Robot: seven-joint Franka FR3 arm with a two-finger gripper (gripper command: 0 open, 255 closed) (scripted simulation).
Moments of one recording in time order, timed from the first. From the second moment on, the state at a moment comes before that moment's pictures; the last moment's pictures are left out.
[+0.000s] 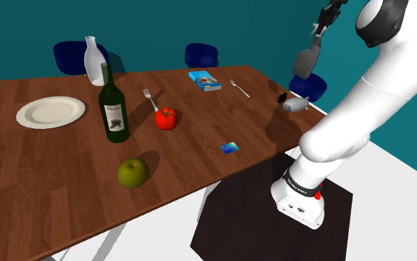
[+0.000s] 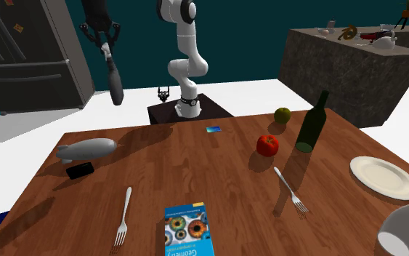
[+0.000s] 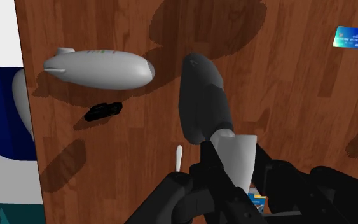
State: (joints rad) arm -0.46 -0.03 -0.60 -1.38 0.00 1.39 -0.77
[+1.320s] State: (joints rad) arm -0.45 -0.15 -0.57 -1.77 -0.06 1.68 -0.73
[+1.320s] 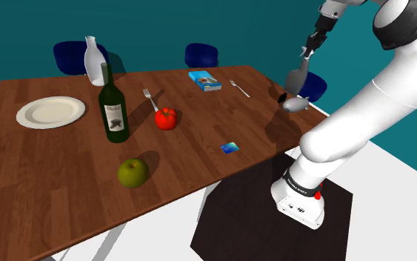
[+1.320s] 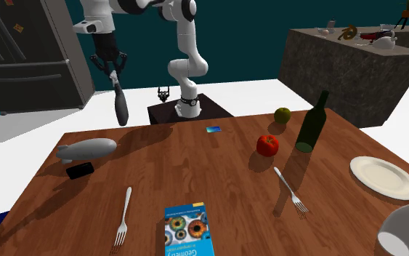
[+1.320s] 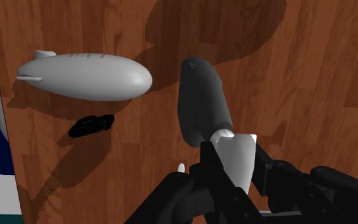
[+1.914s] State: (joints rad) arm -0.45 -0.16 -0.57 -1.91 -0.07 1.80 -0.73
